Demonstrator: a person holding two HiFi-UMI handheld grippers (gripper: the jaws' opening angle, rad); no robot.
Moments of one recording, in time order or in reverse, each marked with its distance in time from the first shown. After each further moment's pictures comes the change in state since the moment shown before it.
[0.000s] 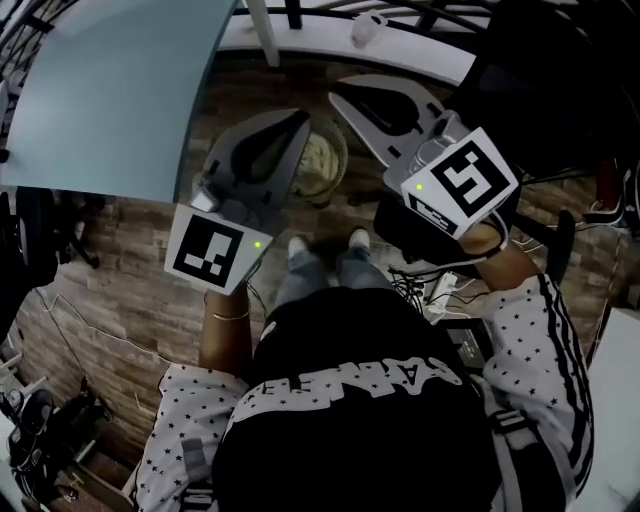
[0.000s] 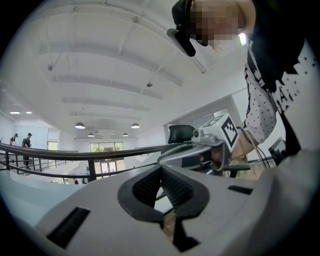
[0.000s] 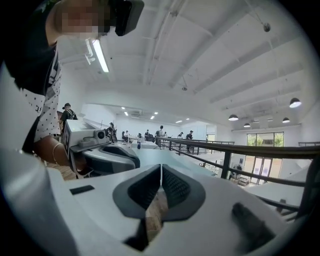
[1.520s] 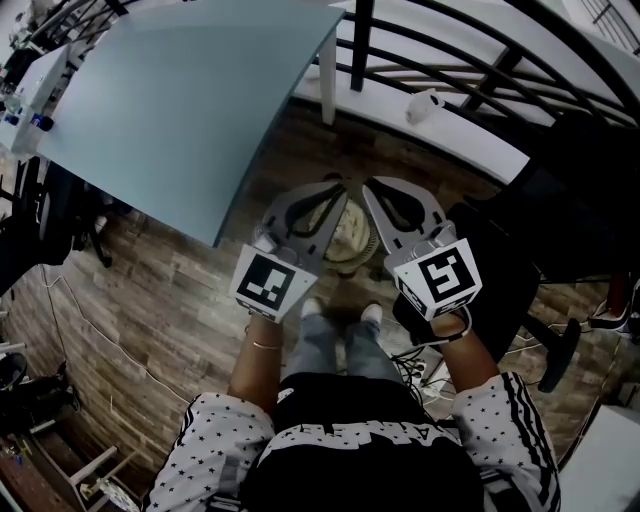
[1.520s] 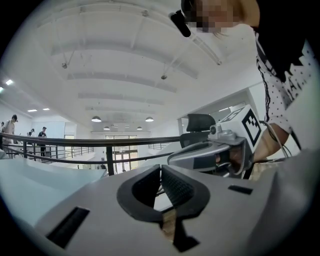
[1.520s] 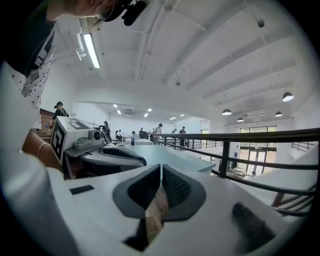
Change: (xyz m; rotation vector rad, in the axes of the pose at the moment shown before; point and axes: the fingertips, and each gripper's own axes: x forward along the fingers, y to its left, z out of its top) left arm 0.007 0.069 -0.074 -0.018 0.064 0.145; right arm 0.071 -0.003 -0.059 0.056 0.037 -0.064
